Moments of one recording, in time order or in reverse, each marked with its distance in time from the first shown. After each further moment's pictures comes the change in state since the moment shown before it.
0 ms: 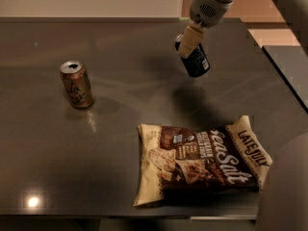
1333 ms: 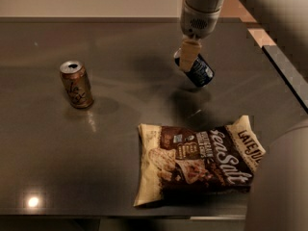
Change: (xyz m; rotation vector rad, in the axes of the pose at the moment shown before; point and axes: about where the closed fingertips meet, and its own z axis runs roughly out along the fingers) arm 0.015 0.022 0.023 -0.045 0.199 -0.145
